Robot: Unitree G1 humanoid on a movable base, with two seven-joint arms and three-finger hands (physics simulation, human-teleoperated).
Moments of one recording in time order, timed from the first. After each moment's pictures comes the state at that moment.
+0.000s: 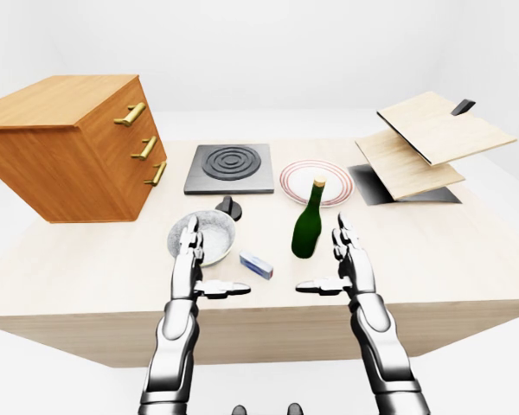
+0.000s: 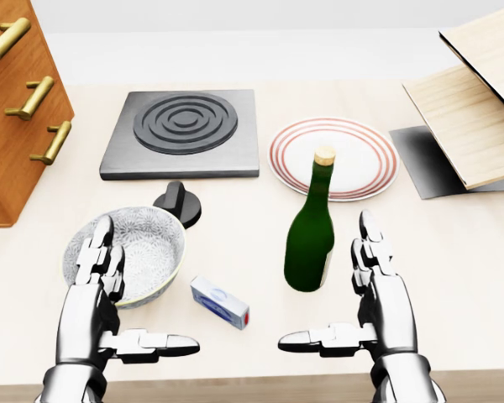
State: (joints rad) left arm 0.00 0.01 0.01 0.00 -0.01 0.00 -0.01; right arm 0.00 -0.01 -0.01 0.01 0.01 0.00 0.02
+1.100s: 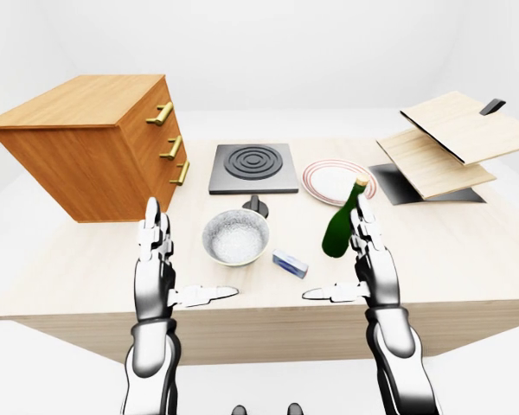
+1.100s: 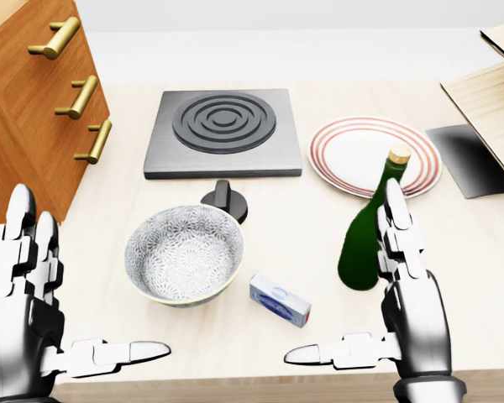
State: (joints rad) left arm 0.19 -0.01 0.03 -0.41 0.07 -0.09 0.04; right arm 0.15 -0.01 0.02 -0.33 -0.13 -0.09 0.02
